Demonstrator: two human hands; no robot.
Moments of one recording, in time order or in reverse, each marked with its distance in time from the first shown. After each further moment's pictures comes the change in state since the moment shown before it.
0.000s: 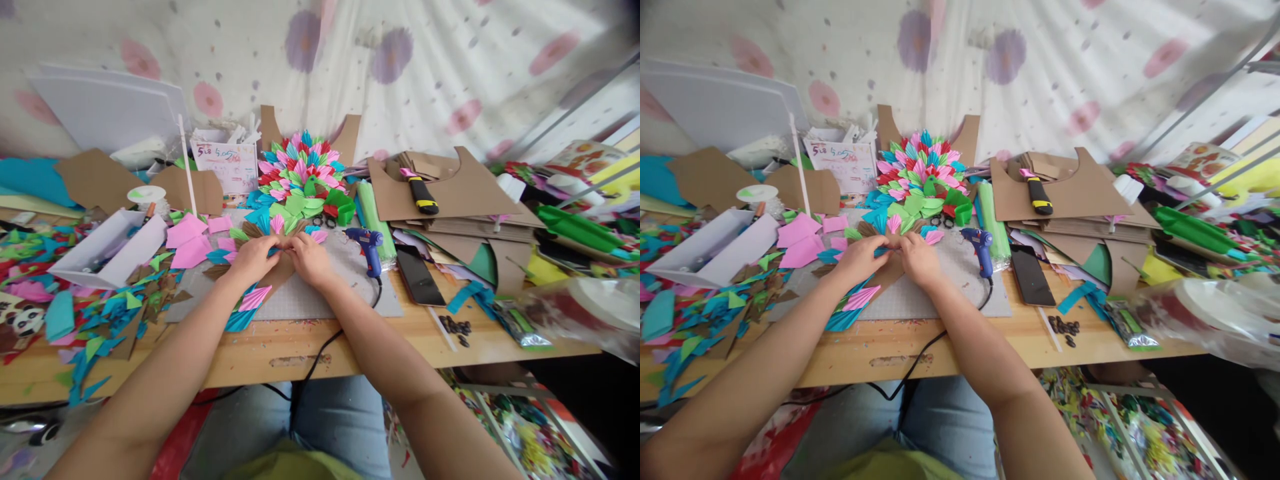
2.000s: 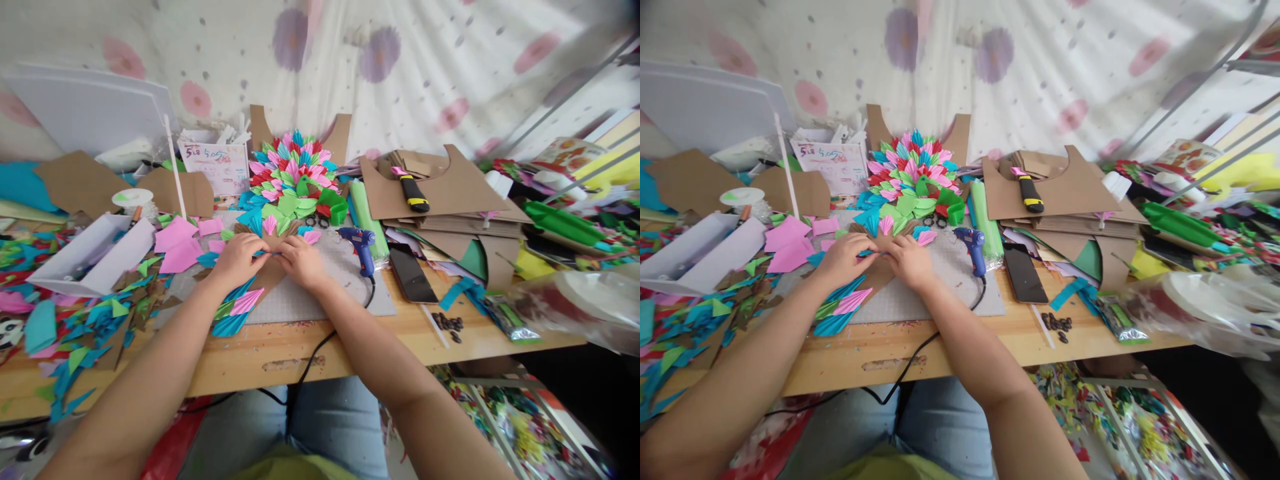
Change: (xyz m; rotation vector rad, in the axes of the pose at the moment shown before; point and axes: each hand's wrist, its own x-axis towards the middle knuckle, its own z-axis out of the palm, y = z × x) left_hand -0.001 -0.010 -0.013 0.011 0.102 0.216; right_hand -0.004 0.006 0.005 0.030 0.078 -0.135
